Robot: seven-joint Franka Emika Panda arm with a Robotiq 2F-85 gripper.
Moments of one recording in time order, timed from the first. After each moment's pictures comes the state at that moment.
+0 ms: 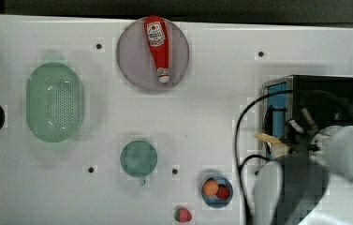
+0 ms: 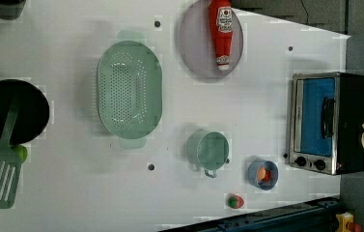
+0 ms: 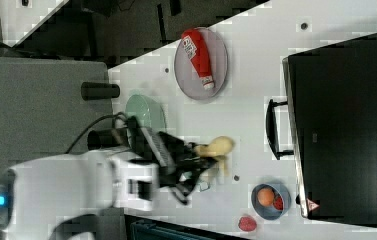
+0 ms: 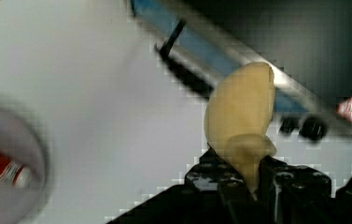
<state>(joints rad) -0.06 -0.15 -0.41 -2.04 -0.08 0.34 -0.23</state>
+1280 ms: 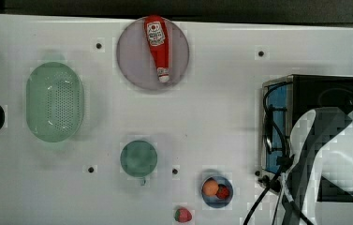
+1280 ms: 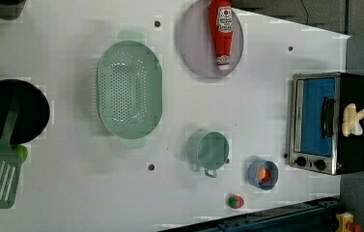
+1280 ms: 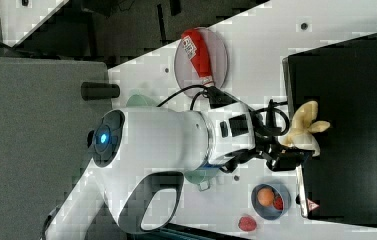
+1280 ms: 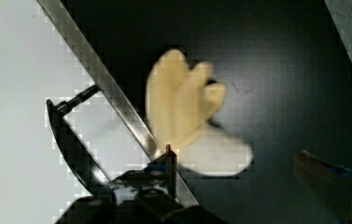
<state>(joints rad) -0.04 0.20 -0.60 -1.88 -0.08 0.44 -0.79</state>
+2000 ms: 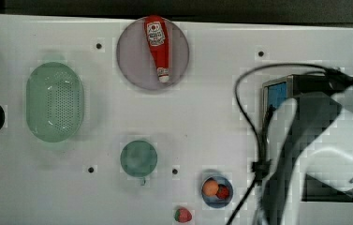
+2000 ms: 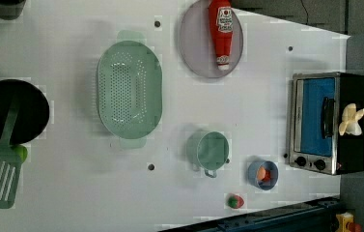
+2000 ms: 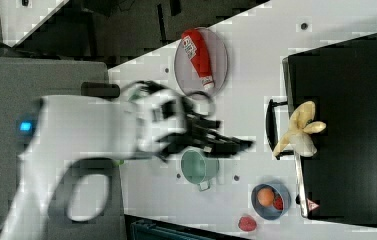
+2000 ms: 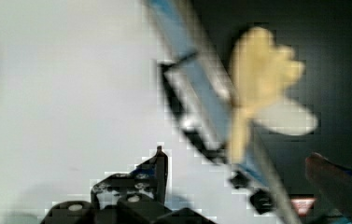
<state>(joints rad) -0.05 0.10 -0.43 -1.78 -0.06 0.23 -0.74</state>
